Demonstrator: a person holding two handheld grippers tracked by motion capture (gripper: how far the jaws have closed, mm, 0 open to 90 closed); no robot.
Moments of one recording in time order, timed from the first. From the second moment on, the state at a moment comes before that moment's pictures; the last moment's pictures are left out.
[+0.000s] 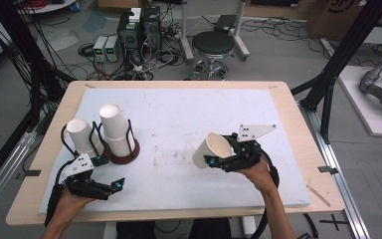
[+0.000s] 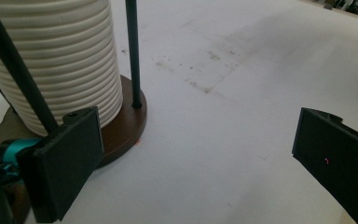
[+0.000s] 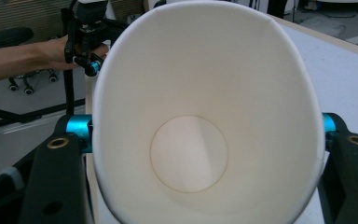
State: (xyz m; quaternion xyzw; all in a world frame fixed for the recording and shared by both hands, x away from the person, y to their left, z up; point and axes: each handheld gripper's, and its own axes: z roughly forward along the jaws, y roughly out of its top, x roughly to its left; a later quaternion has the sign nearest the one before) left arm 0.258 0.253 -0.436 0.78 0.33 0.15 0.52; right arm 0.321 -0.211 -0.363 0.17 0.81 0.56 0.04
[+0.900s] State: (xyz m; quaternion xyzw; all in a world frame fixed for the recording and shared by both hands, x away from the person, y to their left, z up) left arm 0.258 0.255 -0.444 0.77 0.34 0.15 0.51; right arm 0.323 -0.223 -0.378 0.21 0.83 0.52 0.06
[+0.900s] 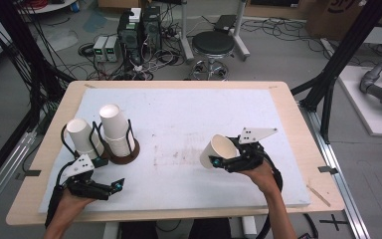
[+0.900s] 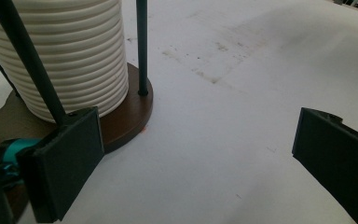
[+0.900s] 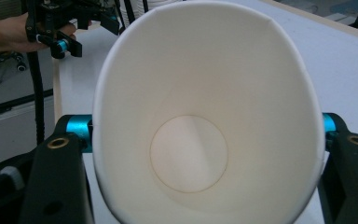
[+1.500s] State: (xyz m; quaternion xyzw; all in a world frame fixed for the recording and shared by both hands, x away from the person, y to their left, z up) left arm 0.262 0.256 -0.449 0.77 0.36 0.16 0.51; right arm 0.324 -0.228 -0.381 0.22 0.83 0.51 0.07
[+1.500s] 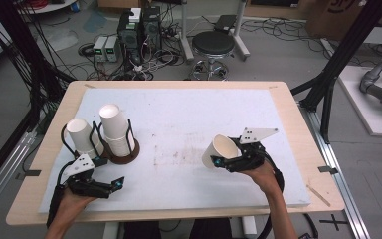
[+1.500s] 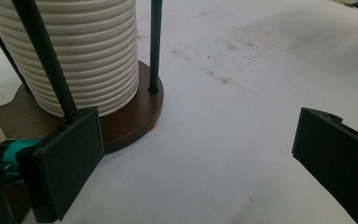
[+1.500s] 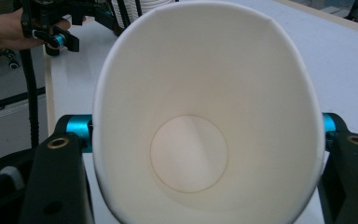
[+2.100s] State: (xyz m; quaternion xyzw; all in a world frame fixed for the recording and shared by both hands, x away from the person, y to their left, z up) left arm 0.263 0.259 -0.448 0.76 0.36 0.17 0.52; right arm 0.327 -0.227 -0.382 0.22 0.83 0.51 0.07
